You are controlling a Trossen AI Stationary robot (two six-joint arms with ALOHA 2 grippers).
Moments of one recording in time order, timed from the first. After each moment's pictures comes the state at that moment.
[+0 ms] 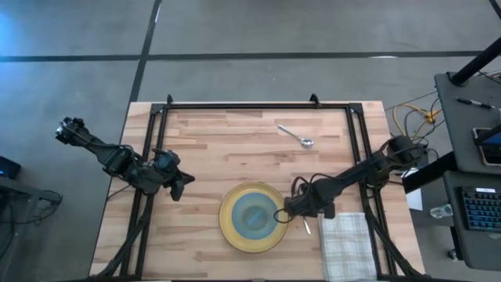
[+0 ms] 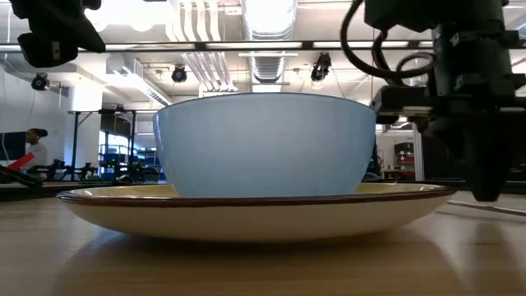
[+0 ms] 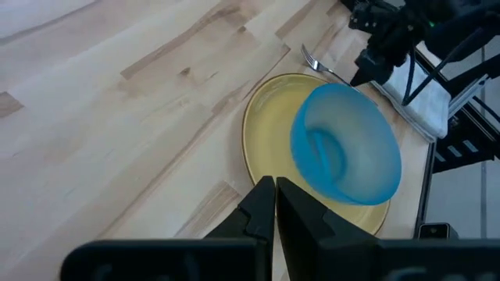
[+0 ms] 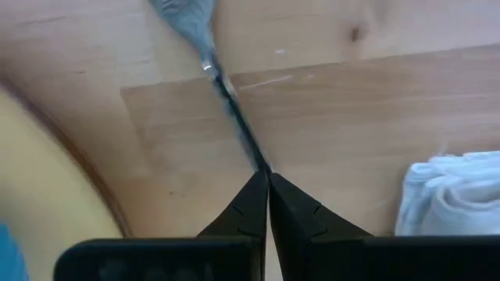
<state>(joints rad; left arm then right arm) -0.52 0.74 0.78 -0.80 -0.50 -1.11 0.39 1.71 0.97 -0.69 -0.11 2.09</state>
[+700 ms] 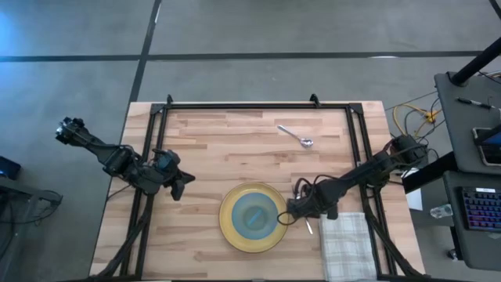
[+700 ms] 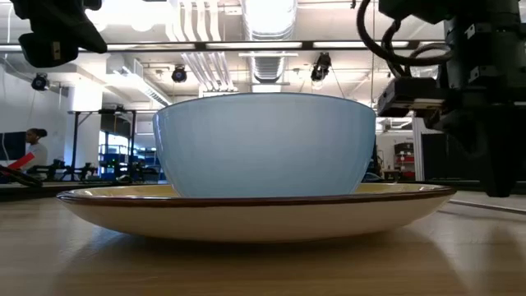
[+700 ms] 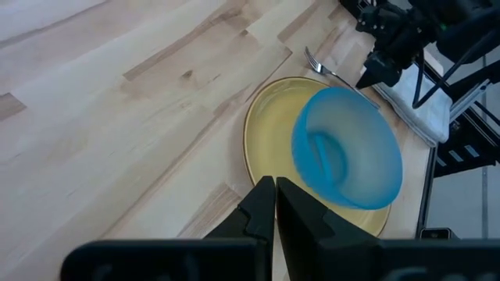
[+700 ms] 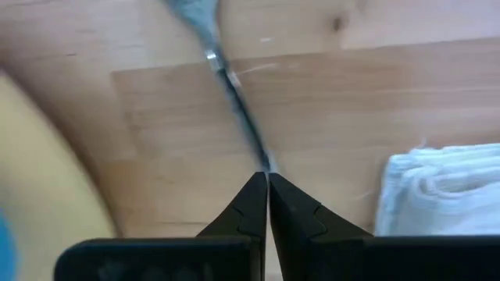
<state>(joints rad) -0.52 0.75 0.78 -0.79 -0.51 -1.12 0.42 1.67 0.95 -0.68 -0.10 2.09</state>
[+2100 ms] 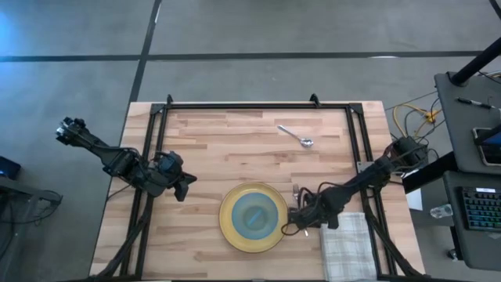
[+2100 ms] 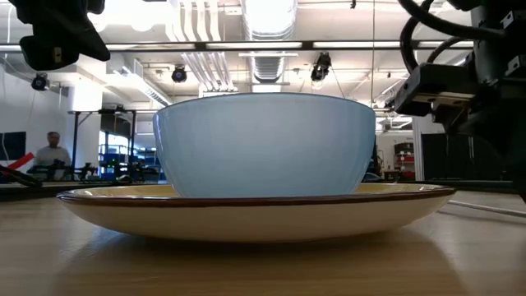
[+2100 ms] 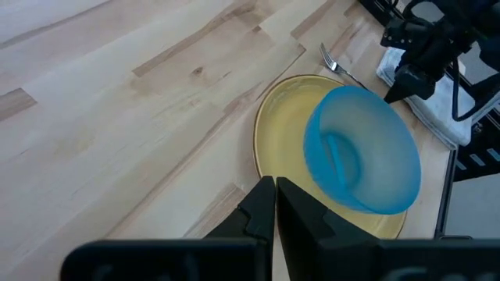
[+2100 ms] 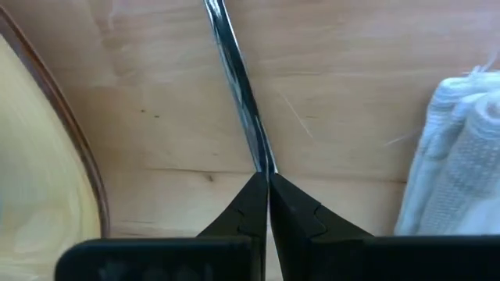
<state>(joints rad) -0.52 0.80 0.78 -0.79 -0.53 -1.15 0.51 1.67 0.90 -0.52 -0.11 2.18</state>
